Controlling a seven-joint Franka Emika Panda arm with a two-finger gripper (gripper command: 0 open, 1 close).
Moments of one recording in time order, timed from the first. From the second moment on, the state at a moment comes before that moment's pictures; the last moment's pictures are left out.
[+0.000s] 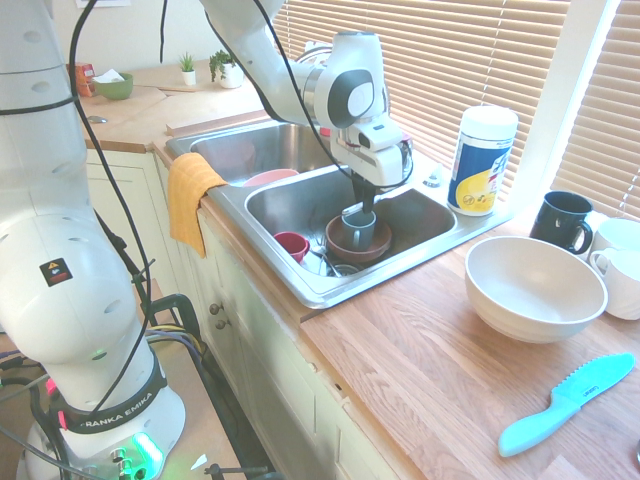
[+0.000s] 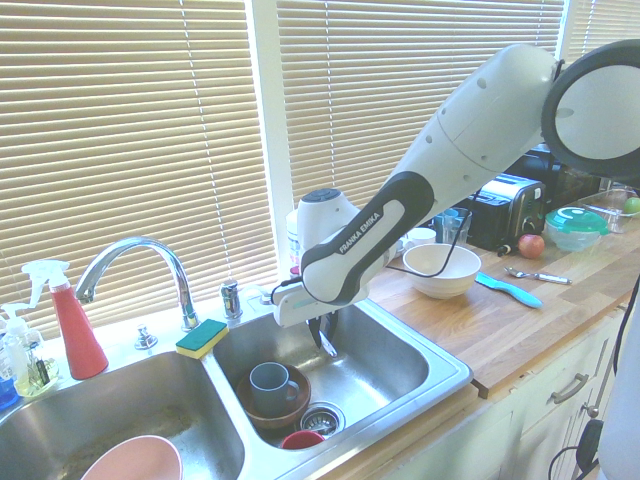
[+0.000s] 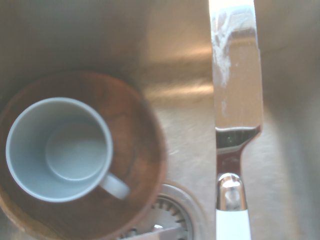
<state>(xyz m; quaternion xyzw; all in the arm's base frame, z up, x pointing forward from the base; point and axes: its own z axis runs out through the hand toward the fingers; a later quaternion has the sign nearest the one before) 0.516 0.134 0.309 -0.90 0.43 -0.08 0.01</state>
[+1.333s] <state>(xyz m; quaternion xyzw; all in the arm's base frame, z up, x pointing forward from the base) 0.532 0.129 0.169 -0.90 0.44 -0.02 -0.01</state>
